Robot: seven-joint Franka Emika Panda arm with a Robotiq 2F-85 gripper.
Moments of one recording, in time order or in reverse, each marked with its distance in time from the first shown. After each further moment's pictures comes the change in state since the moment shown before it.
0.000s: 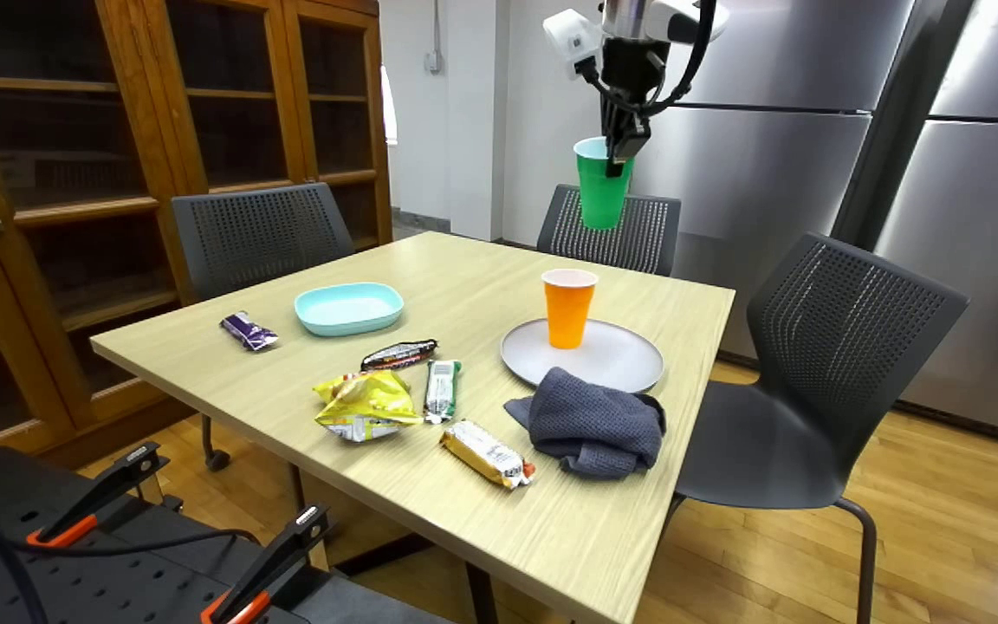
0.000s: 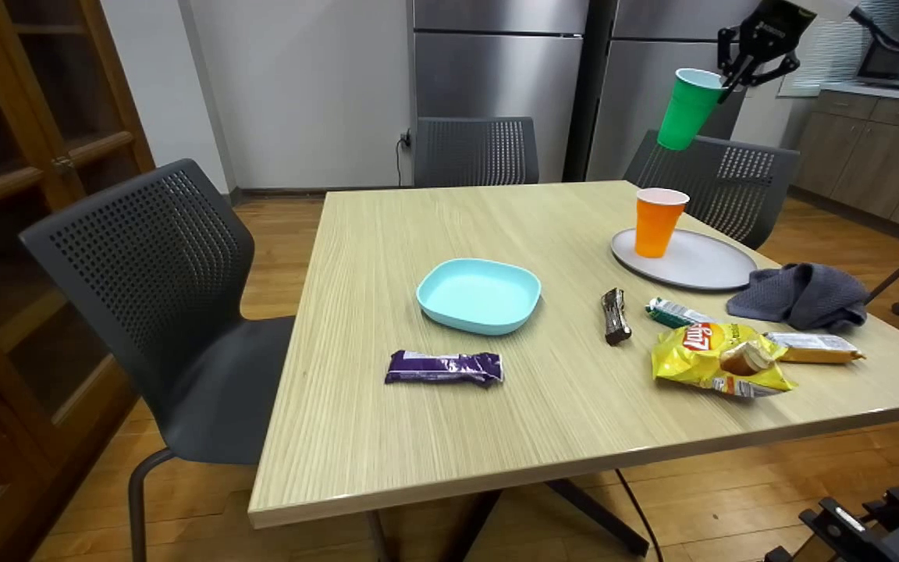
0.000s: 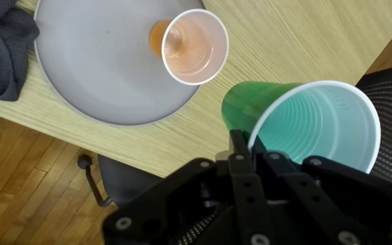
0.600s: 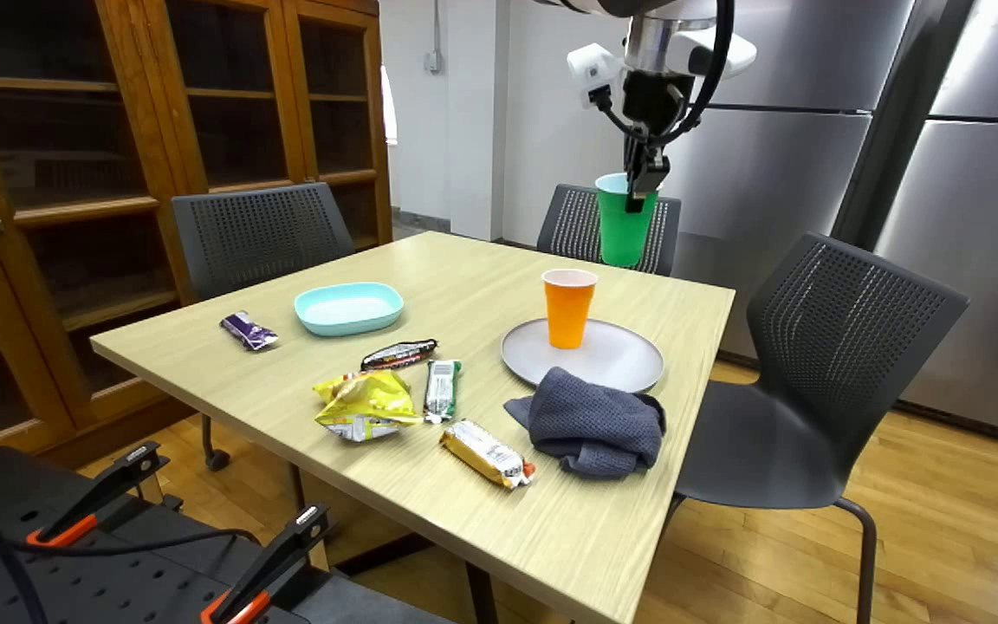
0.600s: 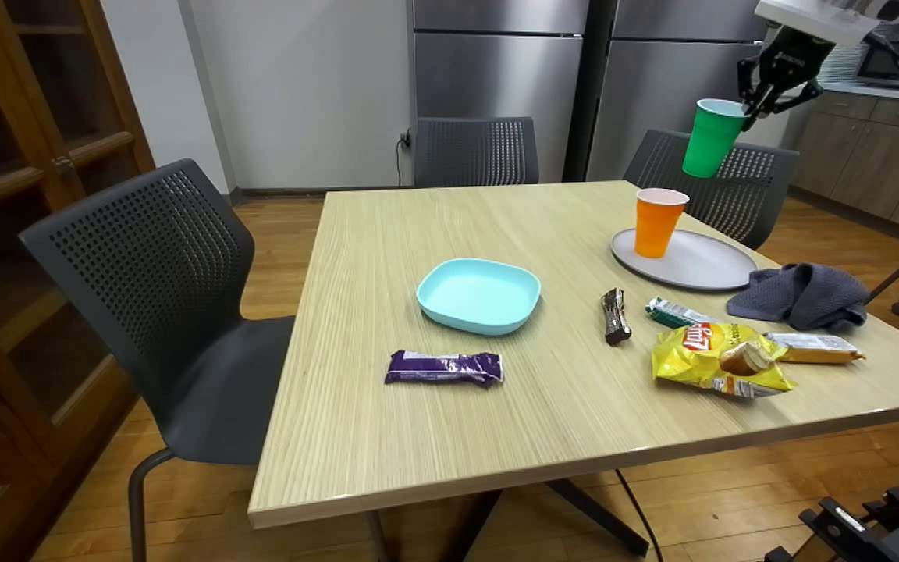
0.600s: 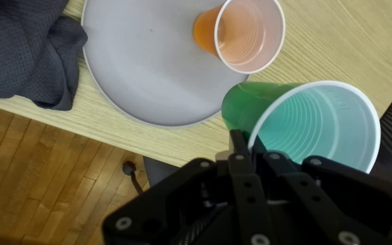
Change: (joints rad) arm -0.009 0.045 -0.047 -0.016 -0.036 -0.013 0.095
